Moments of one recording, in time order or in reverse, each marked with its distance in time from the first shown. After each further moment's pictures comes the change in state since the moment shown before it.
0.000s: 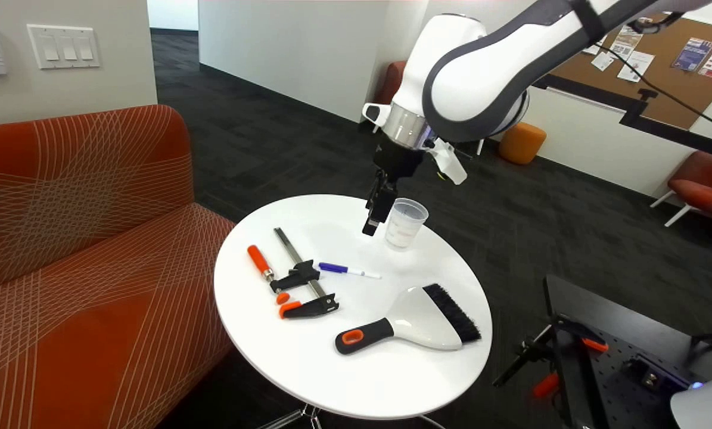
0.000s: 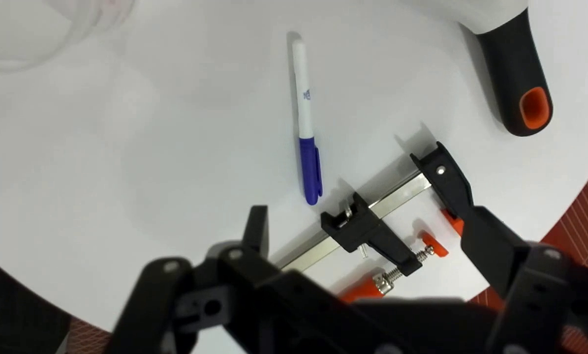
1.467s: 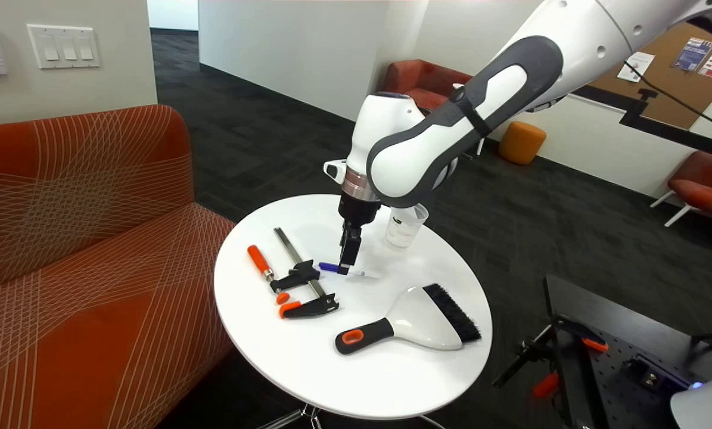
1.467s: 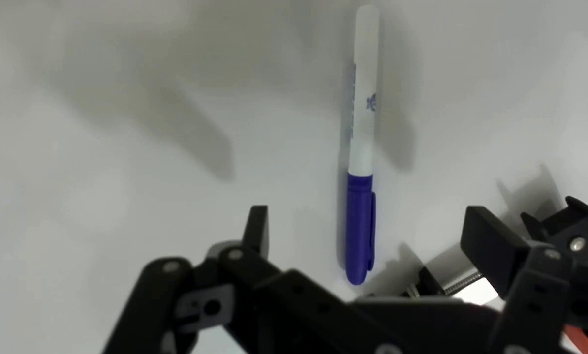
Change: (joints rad) arm -0.010 0.364 0.012 0.288 -0.131 -0.007 0.020
